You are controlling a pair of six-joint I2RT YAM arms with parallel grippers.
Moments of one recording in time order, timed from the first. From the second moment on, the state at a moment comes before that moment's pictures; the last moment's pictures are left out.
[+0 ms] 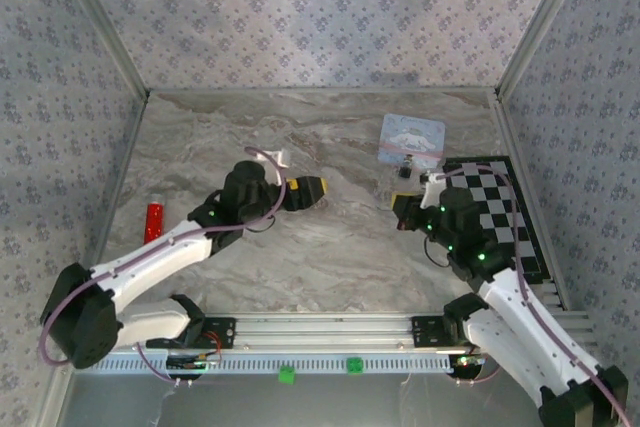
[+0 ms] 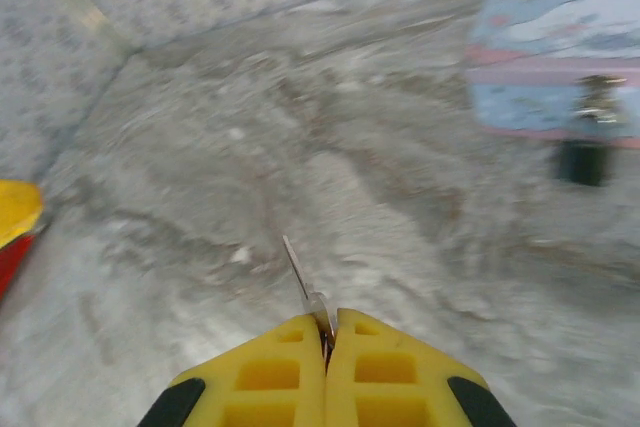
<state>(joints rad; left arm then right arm) -0.74 1.24 0.81 0.06 0.23 -0.74 0.37 0.62 0.50 -0.28 -0.11 0.42</state>
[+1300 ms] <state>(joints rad) -0.85 2.53 2.03 -0.16 0.20 -0.53 0.18 0.16 0.25 -0.42 0.09 0.58</state>
